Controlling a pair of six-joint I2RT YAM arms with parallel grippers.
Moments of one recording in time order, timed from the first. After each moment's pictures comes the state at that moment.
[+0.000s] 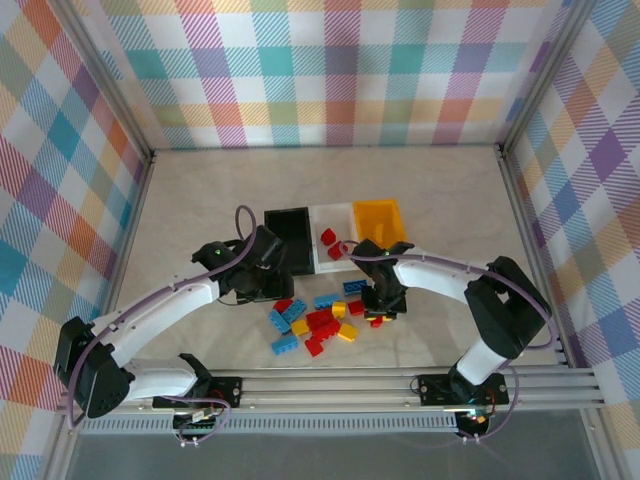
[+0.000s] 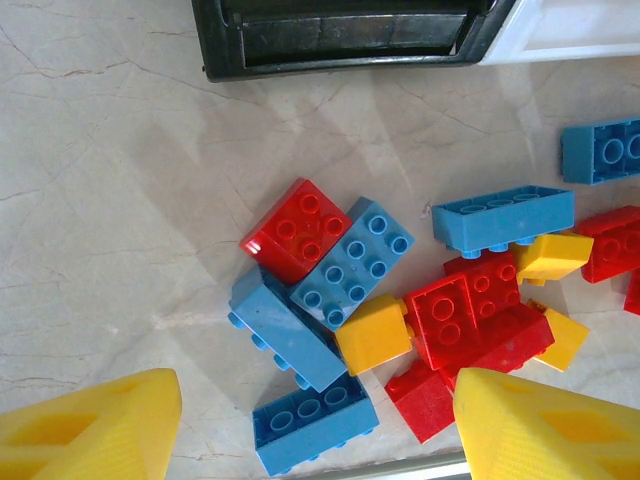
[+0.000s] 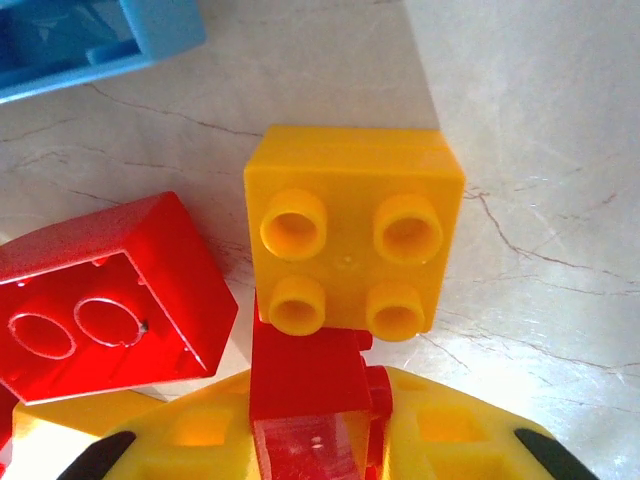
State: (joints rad) left arm -0.72 1.24 1.01 -1.01 -0.01 -0.76; right arm 0.75 1.61 0.93 -0.90 -0.13 0.75
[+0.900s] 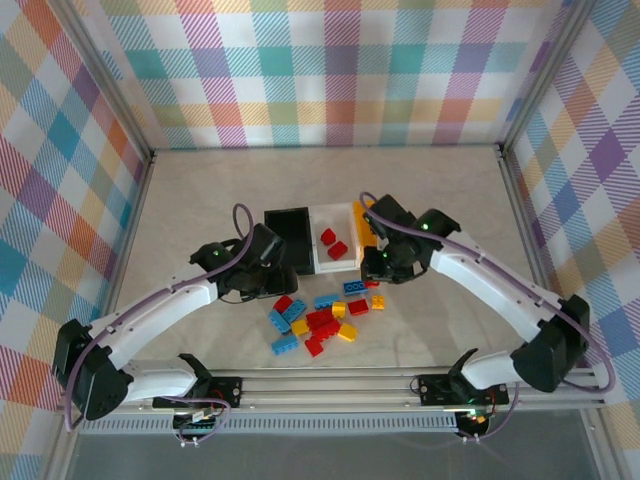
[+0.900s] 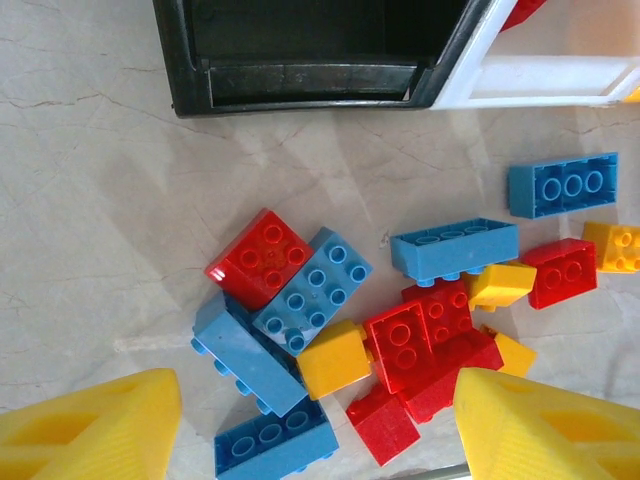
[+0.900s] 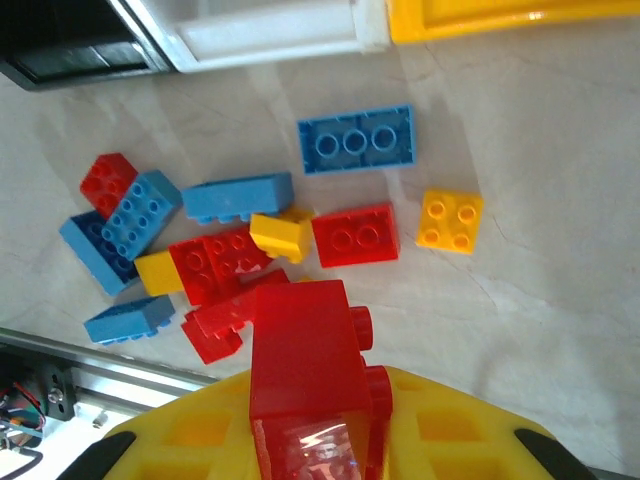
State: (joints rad) left arm -0.72 1.21 1.01 -0.95 -0.01 -0.81; right arm 0.72 1.41 1.34 -1.18 -0.12 0.68
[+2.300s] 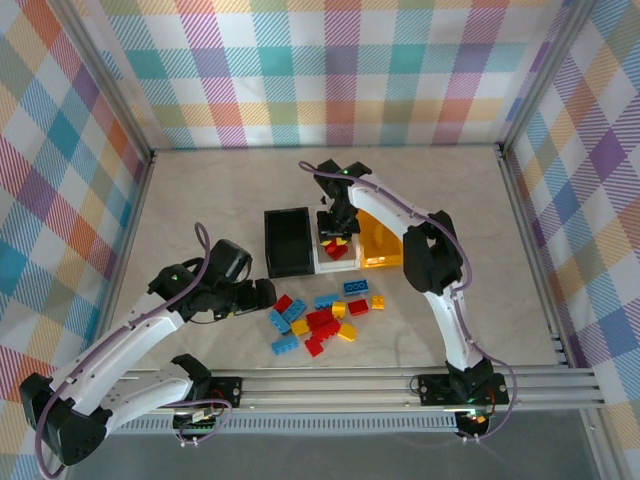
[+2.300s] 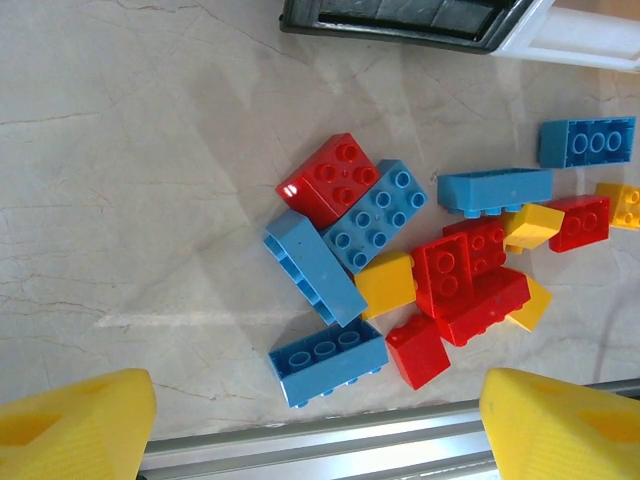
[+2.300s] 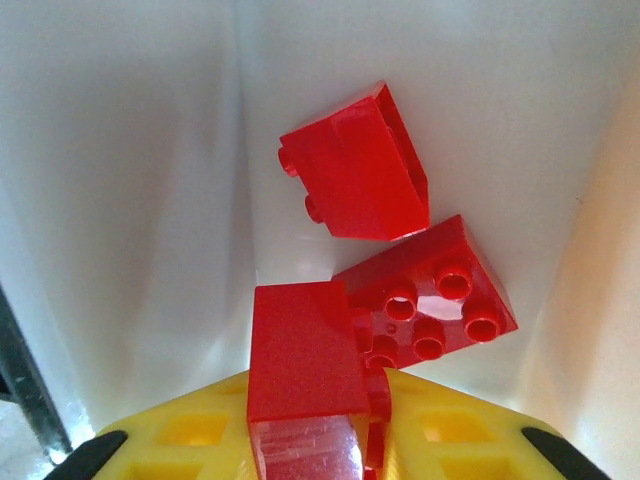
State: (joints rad) left arm -0.63 0.95 0.89 -1.08 0.06 -0.81; right arm 0.63 2.30 2.06 -1.23 -0.21 0.46
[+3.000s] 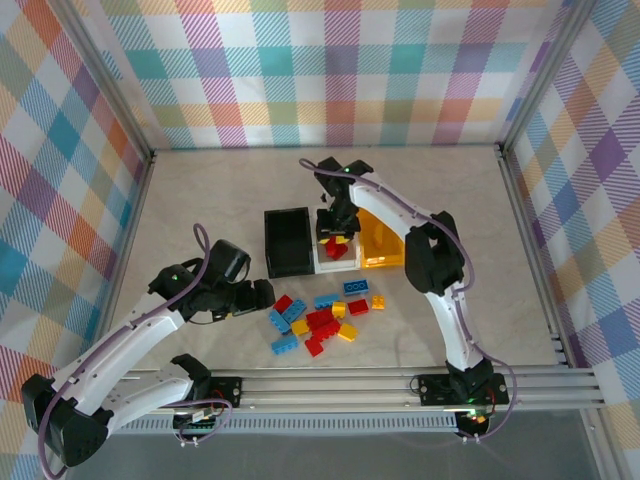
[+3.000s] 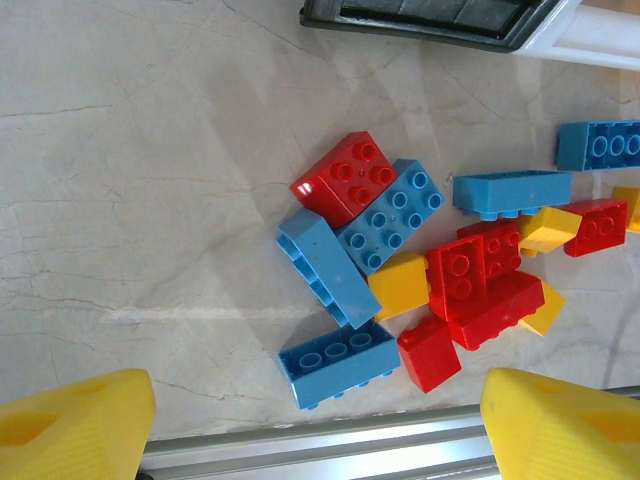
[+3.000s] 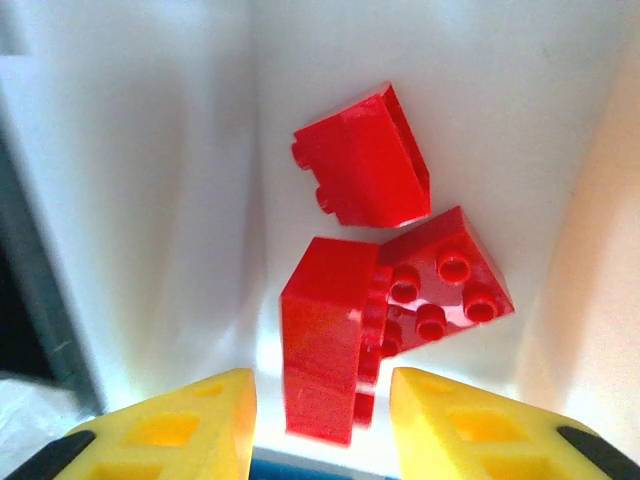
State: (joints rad) left arm -0.60 0.95 0.87 -1.08 0.07 -0.80; right arm 0.63 2.26 2.07 -1.24 -0.21 0.47
